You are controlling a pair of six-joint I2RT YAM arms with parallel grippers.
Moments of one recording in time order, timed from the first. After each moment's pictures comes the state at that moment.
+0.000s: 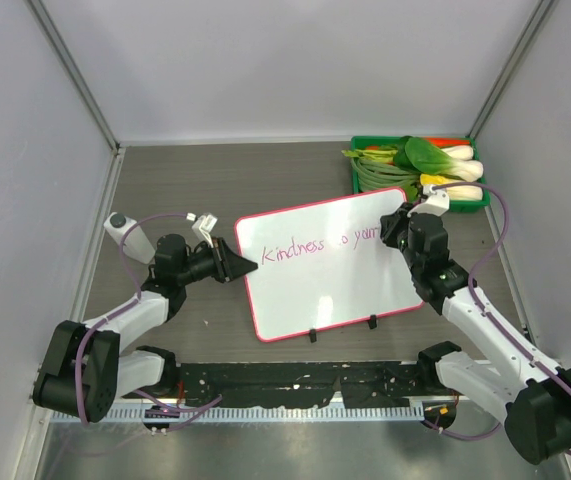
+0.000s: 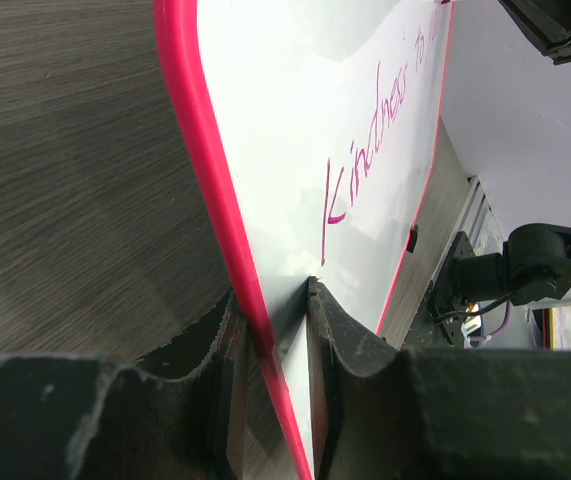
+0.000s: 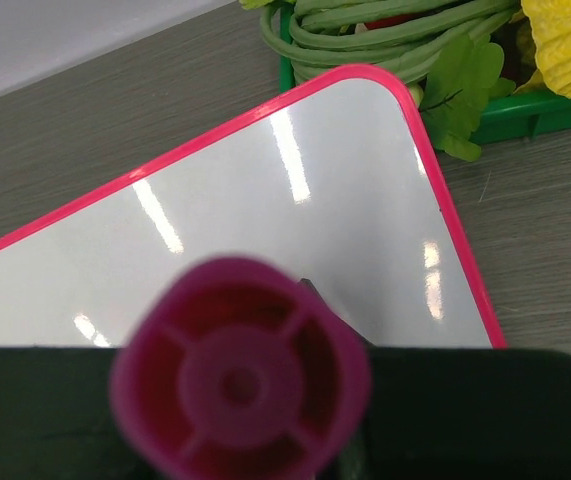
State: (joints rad) left arm -0.25 1.18 0.34 0.50 0.74 -0.58; right arm 0.34 0.93 0.60 0.02 0.26 0.47
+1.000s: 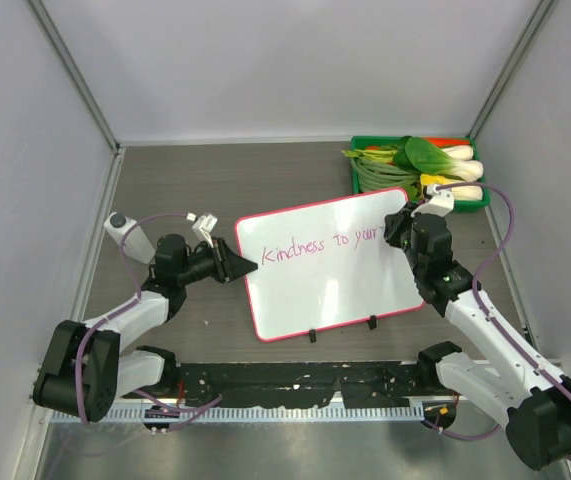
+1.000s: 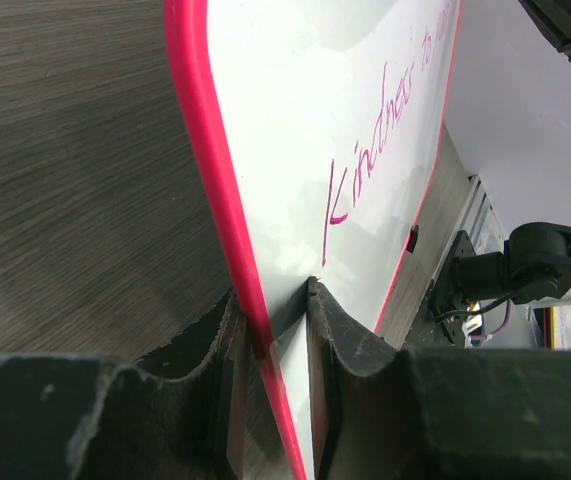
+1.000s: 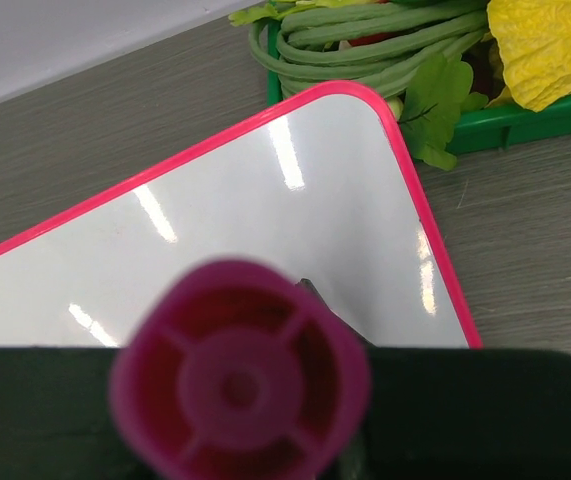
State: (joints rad) left arm -0.25 1.18 0.34 0.50 0.74 -0.58; right arm 0.34 0.89 0.61 -0.02 0.29 0.45
